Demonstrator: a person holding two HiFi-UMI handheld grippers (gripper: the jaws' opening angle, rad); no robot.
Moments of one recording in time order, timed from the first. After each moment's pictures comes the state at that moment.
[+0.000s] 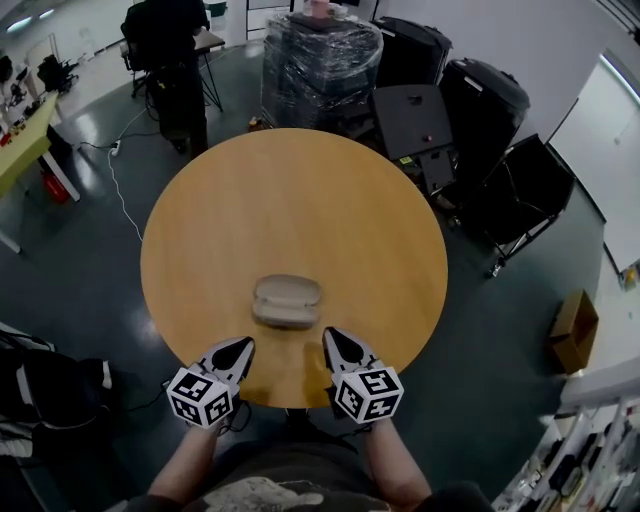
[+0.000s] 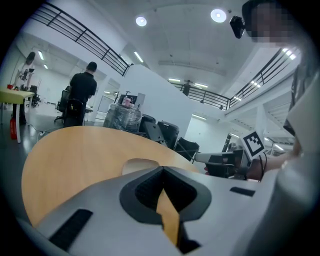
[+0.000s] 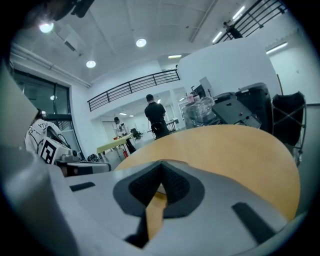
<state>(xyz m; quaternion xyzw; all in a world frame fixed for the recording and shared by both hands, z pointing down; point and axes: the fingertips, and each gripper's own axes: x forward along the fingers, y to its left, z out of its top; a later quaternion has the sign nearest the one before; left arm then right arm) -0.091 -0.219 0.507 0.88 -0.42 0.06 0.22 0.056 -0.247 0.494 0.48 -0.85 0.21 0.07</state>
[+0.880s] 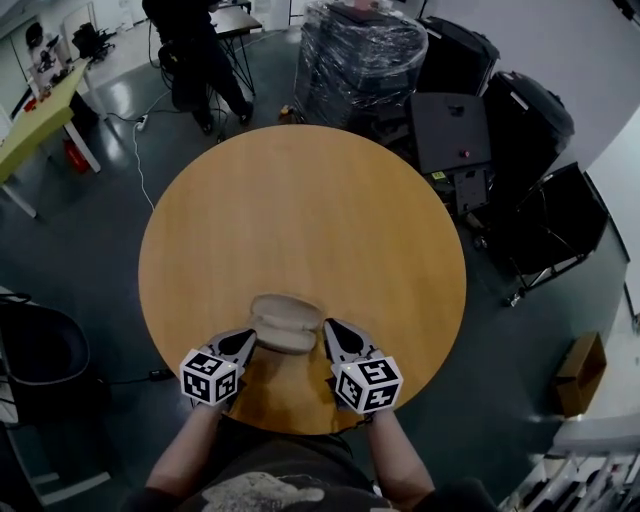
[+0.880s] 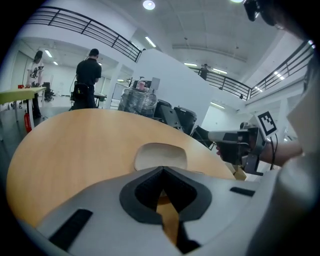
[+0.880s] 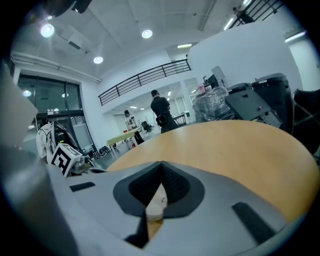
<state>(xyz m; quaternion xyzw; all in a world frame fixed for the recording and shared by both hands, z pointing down) -0.078 -0.305 0.592 0.82 -0.47 0.13 0.28 0.065 -0.348 0.526 0.41 -0.88 0.21 0.11</state>
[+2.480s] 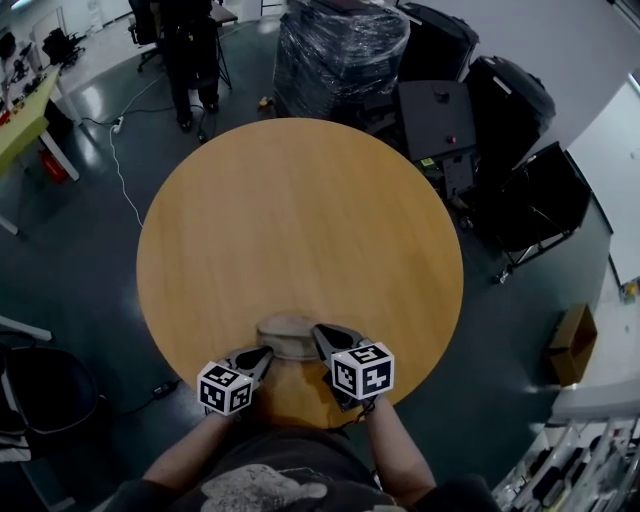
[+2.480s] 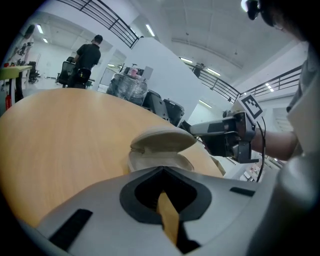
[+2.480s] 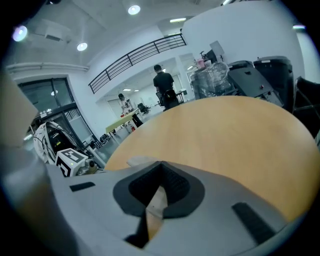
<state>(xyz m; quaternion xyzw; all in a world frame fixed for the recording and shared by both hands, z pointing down) -0.076 -0.272 0.629 0.85 -0.38 0.13 0.34 0.010 -0.327 0.566 0.38 -0.85 0.30 0.21</state>
